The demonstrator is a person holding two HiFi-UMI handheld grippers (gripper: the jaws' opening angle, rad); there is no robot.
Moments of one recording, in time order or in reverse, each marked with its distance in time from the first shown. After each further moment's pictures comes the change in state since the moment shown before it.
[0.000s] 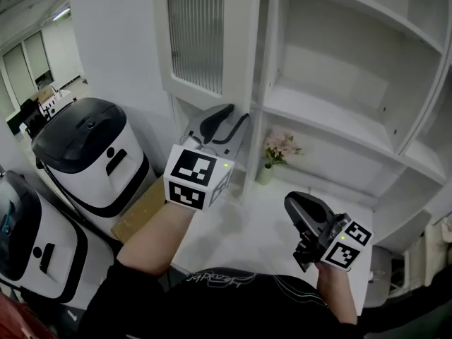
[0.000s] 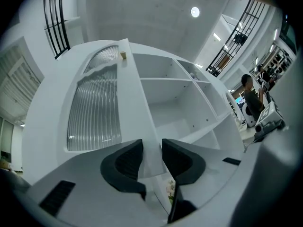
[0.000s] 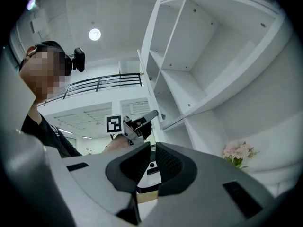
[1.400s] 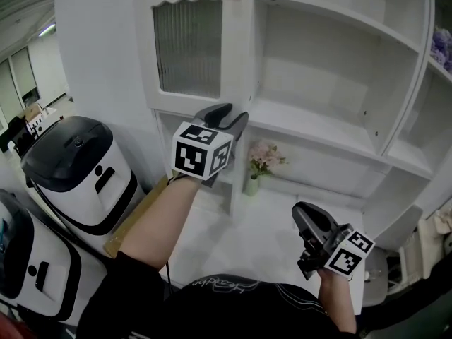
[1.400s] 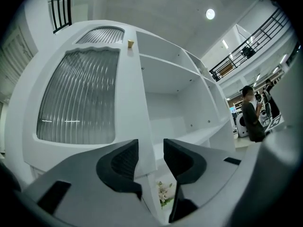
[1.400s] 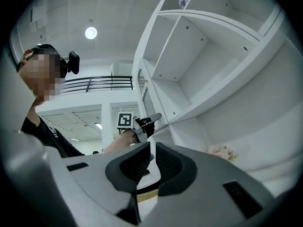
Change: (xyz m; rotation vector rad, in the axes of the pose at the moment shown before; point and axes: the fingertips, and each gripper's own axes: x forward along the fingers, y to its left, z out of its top) left arm 0.072 0.002 -0.014 -0.133 0.111 -0.126; right arm -0.045 -0.018 0.014 0.000 -0.059 -0.144
